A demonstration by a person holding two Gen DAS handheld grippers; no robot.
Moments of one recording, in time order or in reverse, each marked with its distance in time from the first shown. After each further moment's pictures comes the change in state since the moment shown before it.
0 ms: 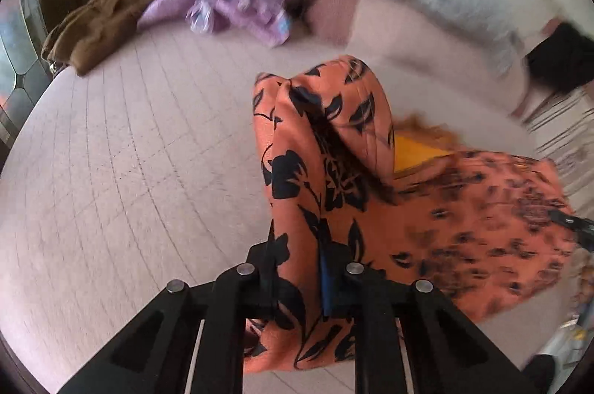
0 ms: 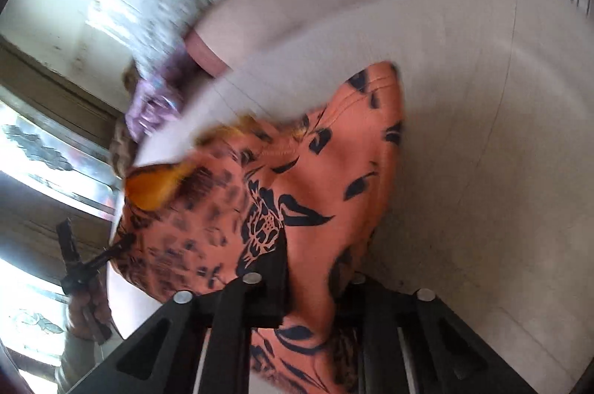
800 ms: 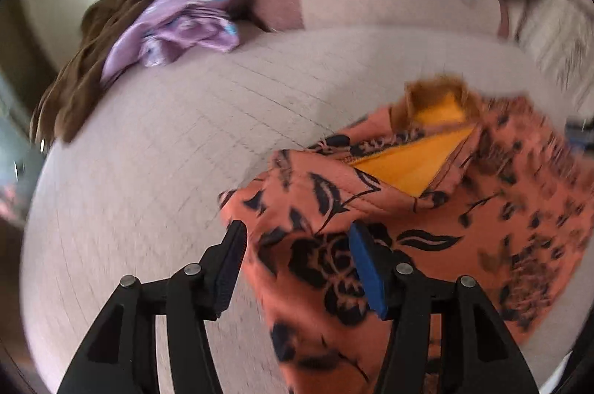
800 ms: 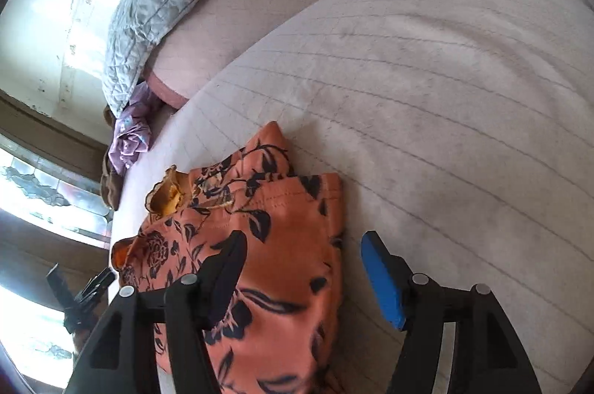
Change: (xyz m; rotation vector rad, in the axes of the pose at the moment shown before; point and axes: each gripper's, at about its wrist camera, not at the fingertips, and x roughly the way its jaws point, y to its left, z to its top) left arm 0.051 -0.041 -0.020 0.372 0.016 0.161; right arm 0.005 -0.102 0.000 0.130 -0.019 -0.015
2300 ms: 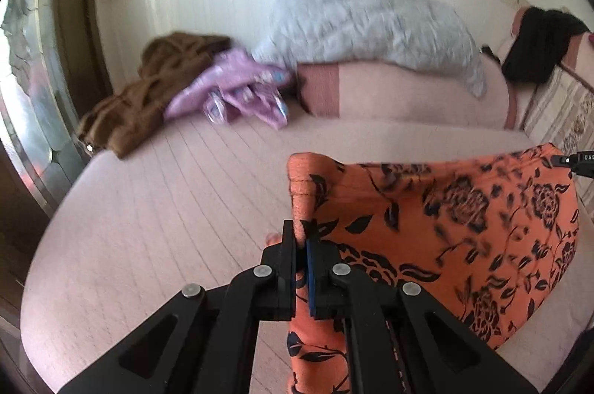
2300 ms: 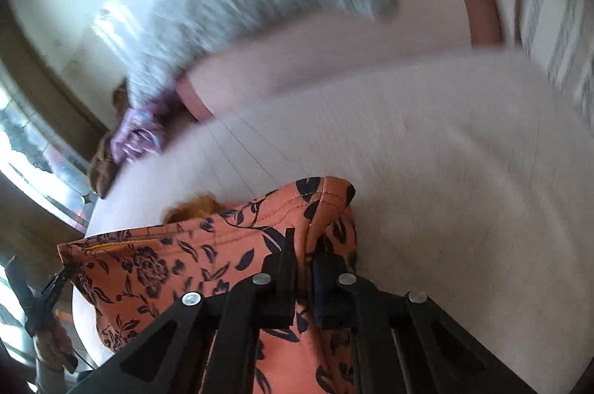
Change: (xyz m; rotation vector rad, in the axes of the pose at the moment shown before) left arm -0.112 0.031 -0.020 -0.230 -0.316 0.053; right arm -0.037 0.105 0.026 -0.255 -0.160 -0.115
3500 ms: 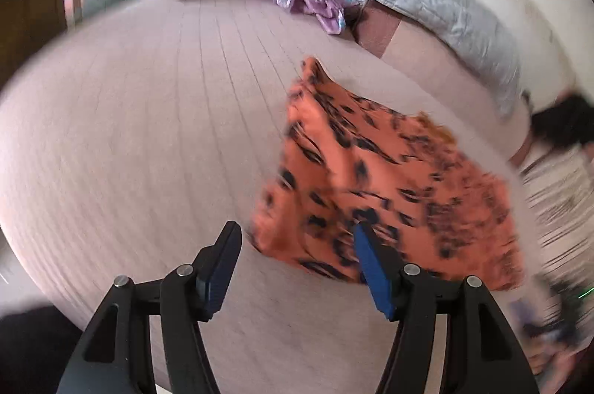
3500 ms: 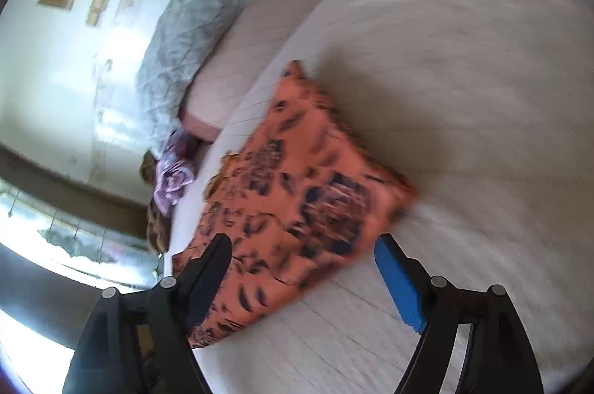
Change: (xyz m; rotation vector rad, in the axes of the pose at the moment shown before) left arm -0.009 0.014 -0.121 -0.516 0.237 -0.076; right arm -0.035 -0.055 -0.194 0.563 -0.056 0.192
